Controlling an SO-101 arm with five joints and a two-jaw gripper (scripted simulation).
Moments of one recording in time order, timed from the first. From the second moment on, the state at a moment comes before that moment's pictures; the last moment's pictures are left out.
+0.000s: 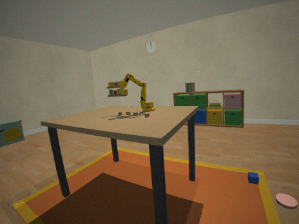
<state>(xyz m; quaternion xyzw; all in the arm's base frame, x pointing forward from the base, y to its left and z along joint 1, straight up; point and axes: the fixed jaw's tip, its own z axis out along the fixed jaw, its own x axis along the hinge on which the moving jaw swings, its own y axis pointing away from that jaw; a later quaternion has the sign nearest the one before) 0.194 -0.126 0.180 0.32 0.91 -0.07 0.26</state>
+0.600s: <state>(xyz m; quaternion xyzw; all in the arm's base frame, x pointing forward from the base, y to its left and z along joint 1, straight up) 0.195 -0.123 0.181 0.29 0.92 -0.08 0.26</state>
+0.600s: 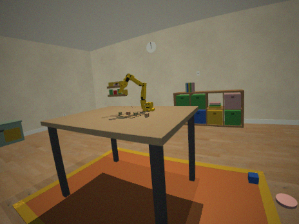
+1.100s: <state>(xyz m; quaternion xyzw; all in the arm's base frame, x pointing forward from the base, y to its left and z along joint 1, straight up) 0.202 -0.106 0.178 0.16 0.95 -0.09 0.25</state>
